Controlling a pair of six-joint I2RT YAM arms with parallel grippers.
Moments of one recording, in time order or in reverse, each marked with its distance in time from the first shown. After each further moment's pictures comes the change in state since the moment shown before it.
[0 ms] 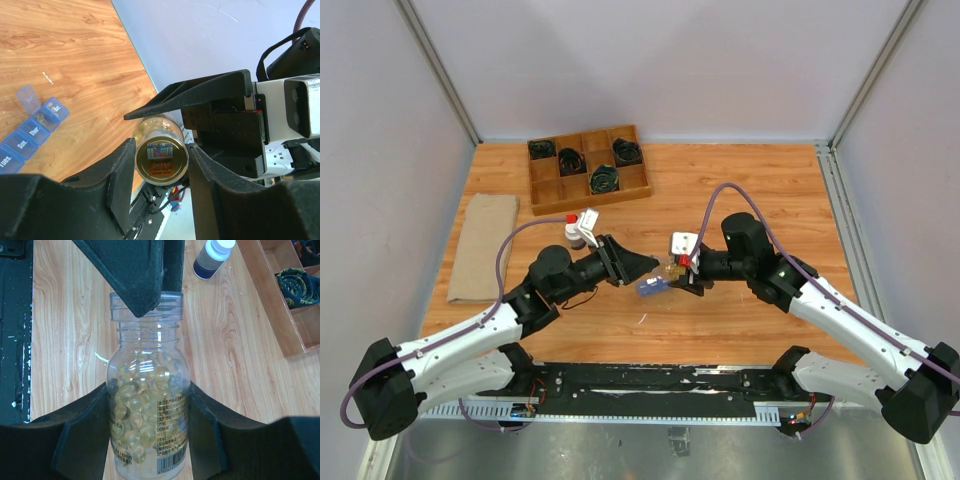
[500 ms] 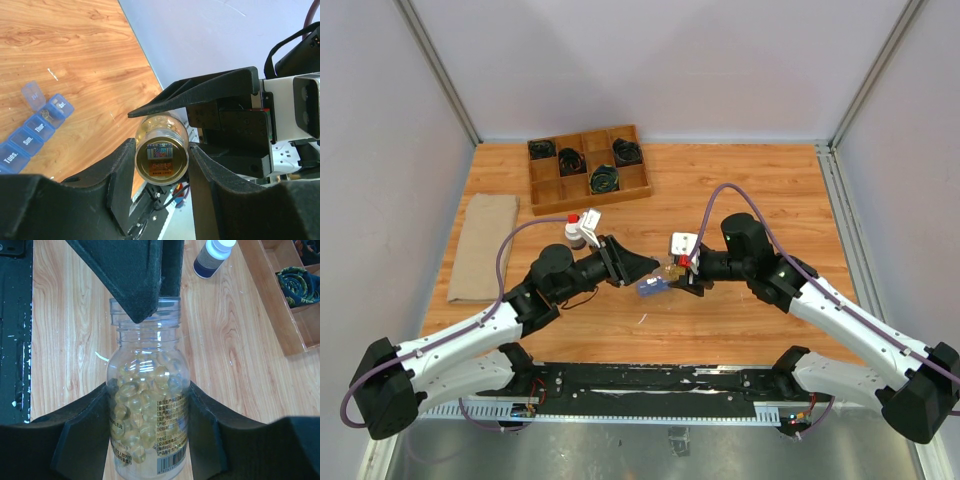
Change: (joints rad) left arm -0.004 0.008 0.013 -0.035 0.001 0.019; right arm 0.000 -0.001 0.000 -0.005 0.007 0.000
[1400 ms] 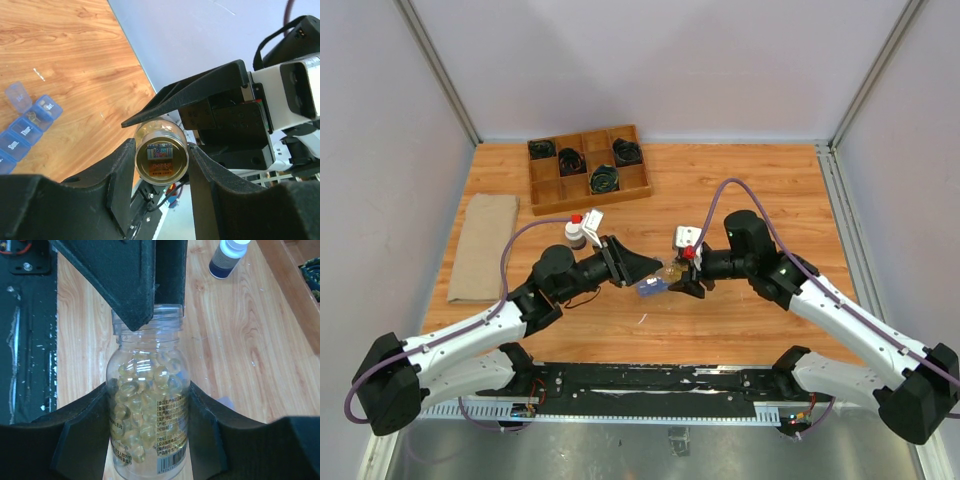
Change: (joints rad) left arm 0.000 0.034 -0.016 0.073 0.032 -0.028; right arm -0.027 0.007 0.000 -0.005 -0.071 0.080
